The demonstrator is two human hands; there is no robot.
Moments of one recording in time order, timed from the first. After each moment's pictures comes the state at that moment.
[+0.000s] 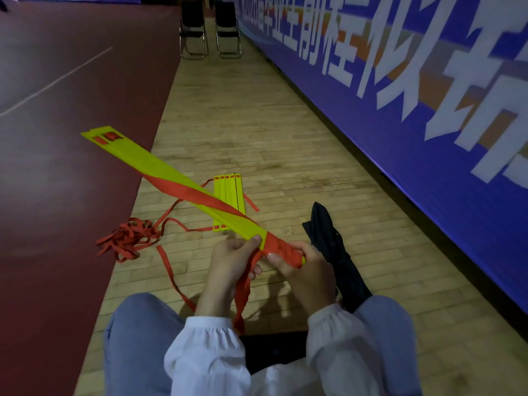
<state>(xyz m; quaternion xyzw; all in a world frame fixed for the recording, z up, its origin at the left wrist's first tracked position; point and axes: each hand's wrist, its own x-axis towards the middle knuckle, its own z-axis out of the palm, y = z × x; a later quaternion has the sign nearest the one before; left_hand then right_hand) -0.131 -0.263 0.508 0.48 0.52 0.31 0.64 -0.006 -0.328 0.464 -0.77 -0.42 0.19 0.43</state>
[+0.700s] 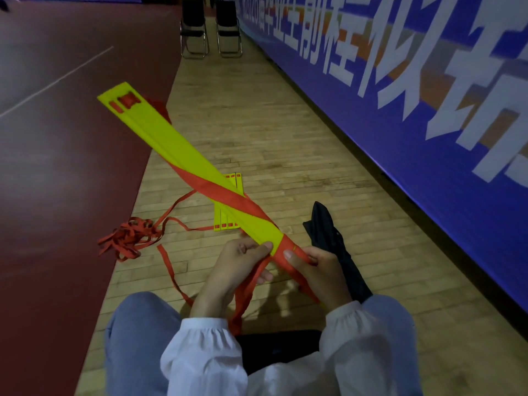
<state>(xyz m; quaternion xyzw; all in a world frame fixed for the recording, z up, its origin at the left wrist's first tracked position) -0.136 -0.271 0.515 0.55 0.43 0.26 0.66 0.011 -0.336 0.467 -0.69 -0.37 0.35 0.51</state>
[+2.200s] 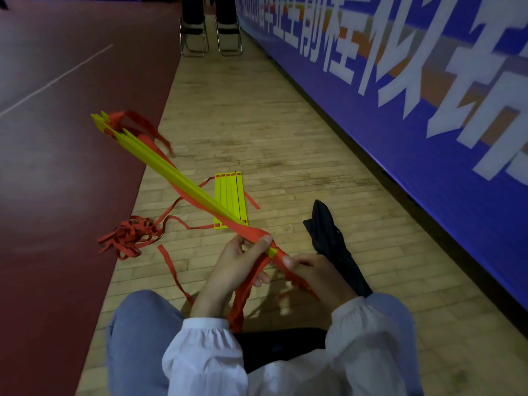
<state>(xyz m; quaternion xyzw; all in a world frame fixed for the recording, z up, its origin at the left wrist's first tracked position) -0.137 -0.271 0.509 0.55 0.46 0.28 0.64 0.015 -0.340 0.476 -0.69 -0.44 0.43 0.38</state>
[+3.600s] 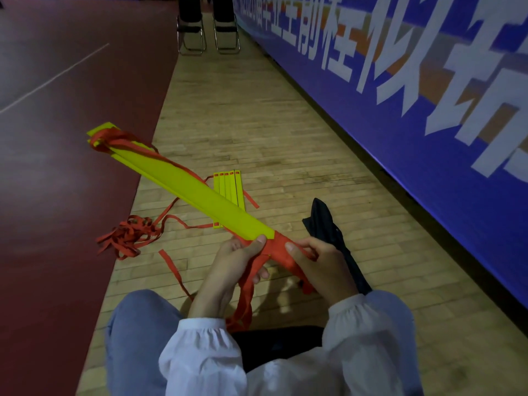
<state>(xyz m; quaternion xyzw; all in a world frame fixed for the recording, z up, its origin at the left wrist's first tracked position) -0.138 -0.272 0.513 0.53 0.46 0.26 0.66 0.014 -0.342 0.489 -0.74 -0.45 0.28 0.41</state>
